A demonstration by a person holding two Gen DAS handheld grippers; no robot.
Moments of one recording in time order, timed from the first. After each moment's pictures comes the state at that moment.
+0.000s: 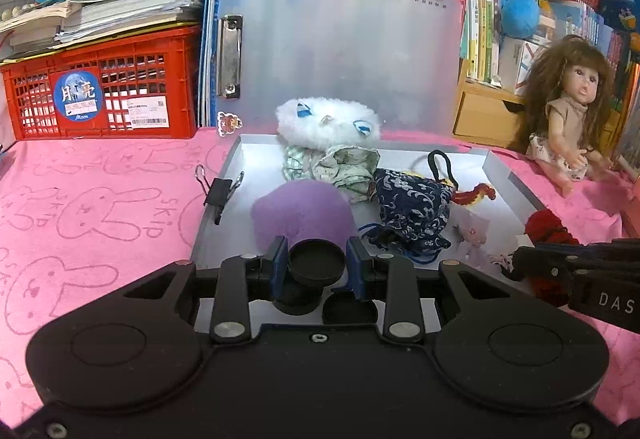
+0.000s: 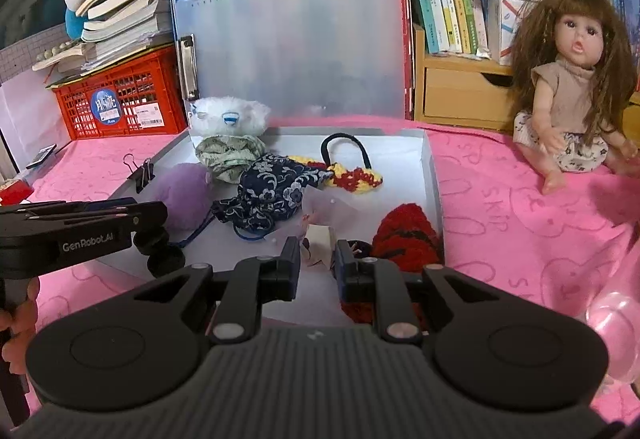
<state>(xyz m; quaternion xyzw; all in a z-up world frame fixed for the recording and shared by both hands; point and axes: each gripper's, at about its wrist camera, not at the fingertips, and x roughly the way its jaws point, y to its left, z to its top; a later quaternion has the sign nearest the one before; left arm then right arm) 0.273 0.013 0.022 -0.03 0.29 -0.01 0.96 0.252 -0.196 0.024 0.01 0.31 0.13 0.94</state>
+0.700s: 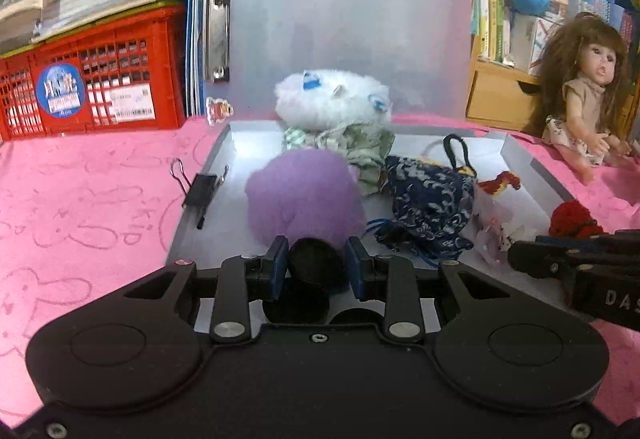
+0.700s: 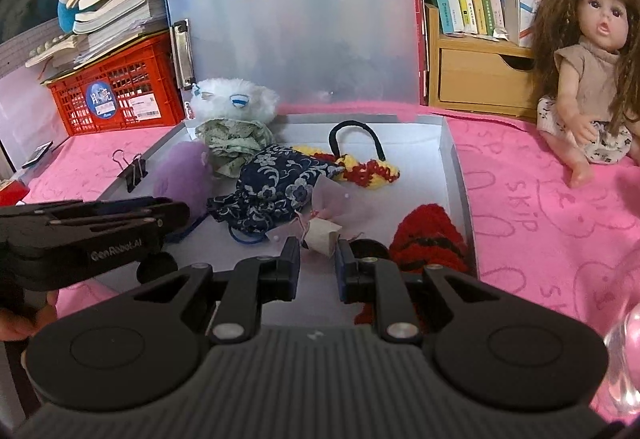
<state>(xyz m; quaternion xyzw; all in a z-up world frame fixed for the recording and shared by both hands) 0.309 0.010 0.000 -0.02 0.32 -0.01 0.95 0.279 -0.188 0.011 0.02 0.33 0.14 0.93</state>
